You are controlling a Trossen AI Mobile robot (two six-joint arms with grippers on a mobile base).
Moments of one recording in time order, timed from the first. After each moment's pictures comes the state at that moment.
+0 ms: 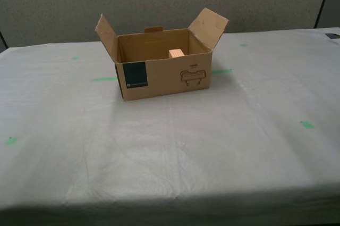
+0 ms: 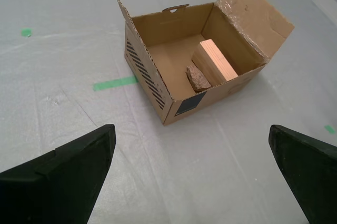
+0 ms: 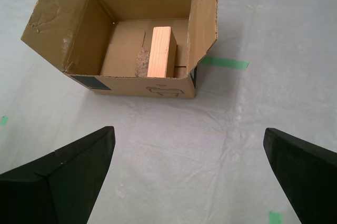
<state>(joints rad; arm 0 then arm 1) 0.48 1.10 1.05 -0.76 -0.08 0.26 -0.37 0.68 0.80 -0.76 0.11 -0.19</state>
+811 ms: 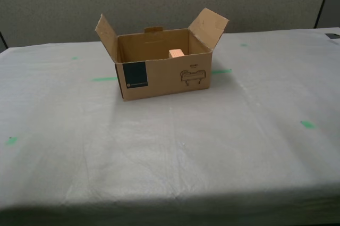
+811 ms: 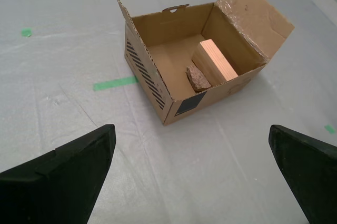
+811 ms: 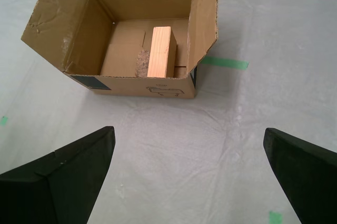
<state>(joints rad) 0.48 1.10 1.05 -0.76 -0.08 0.26 -0.37 0.68 0.80 -0.76 0.11 -0.19</state>
